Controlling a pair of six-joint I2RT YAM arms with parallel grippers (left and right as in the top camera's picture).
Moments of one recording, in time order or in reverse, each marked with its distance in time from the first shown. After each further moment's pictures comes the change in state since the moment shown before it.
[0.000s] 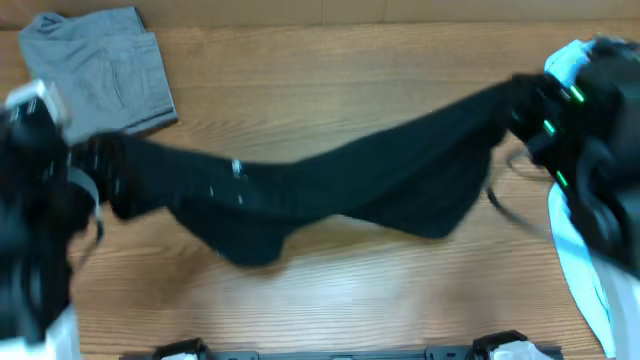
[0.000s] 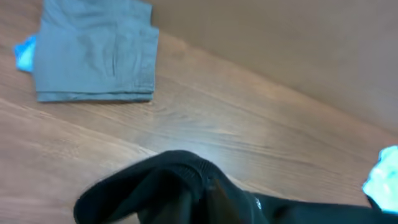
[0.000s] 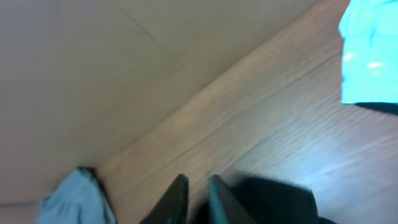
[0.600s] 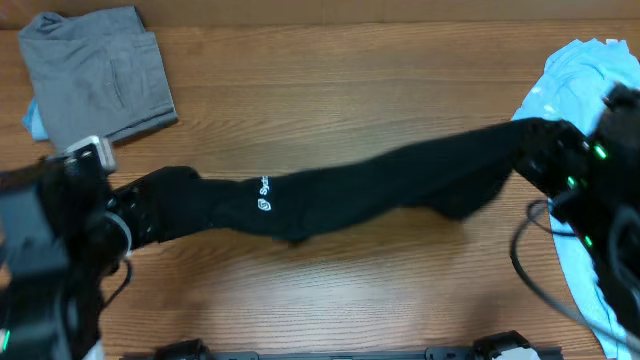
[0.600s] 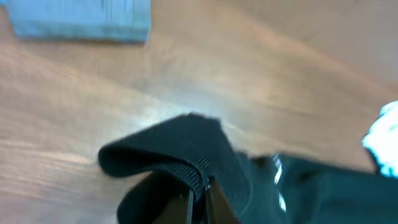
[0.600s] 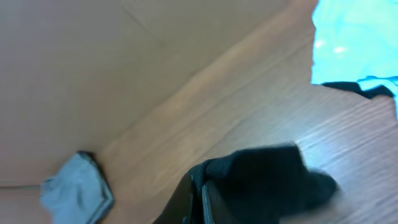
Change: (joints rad) left arm 0.000 -0.249 -0.274 -0.067 0.062 0.017; right arm 0.000 -0.256 -0.067 -0.168 -0.007 0.000
